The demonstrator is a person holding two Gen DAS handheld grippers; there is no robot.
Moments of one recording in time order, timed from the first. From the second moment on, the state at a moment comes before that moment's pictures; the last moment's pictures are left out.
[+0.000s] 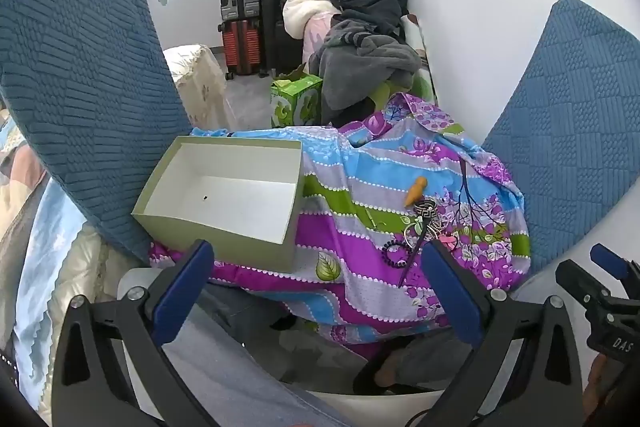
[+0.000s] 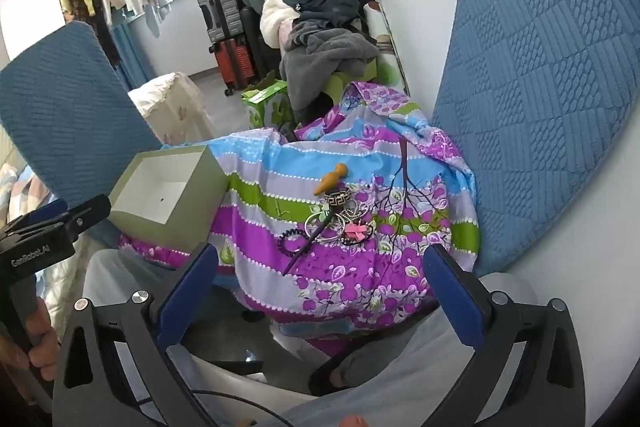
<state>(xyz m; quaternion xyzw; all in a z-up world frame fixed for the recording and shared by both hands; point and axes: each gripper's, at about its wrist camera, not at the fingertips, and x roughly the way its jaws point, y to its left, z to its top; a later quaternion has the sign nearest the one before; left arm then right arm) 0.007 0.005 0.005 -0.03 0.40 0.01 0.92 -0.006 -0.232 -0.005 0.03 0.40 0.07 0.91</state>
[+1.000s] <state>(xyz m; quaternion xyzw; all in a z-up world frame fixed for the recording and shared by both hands) 0.005 0.002 0.002 -0.03 0.40 0.01 0.92 -0.005 -0.234 -0.001 0.02 0.39 0.07 0.92</state>
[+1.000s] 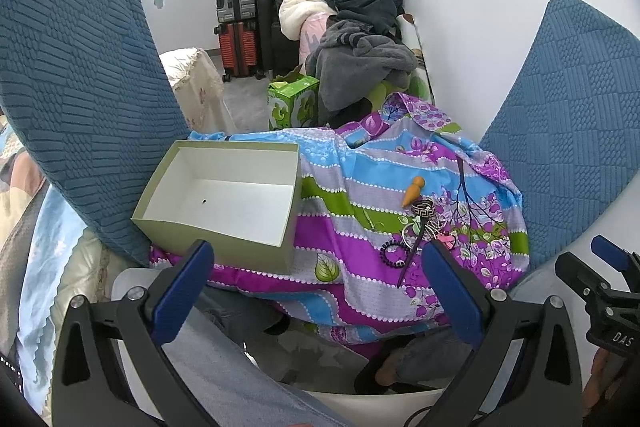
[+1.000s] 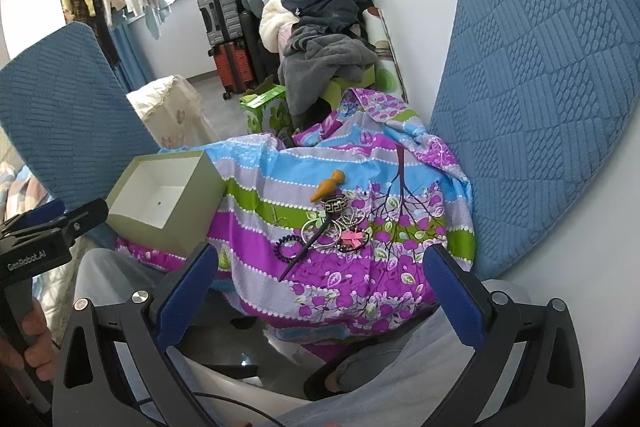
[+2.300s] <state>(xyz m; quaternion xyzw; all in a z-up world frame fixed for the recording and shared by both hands) 0.015 -0.008 -0.012 -0.04 0.41 0.00 0.91 0.000 -0.243 -0.006 0.05 0.39 0.06 0.92</state>
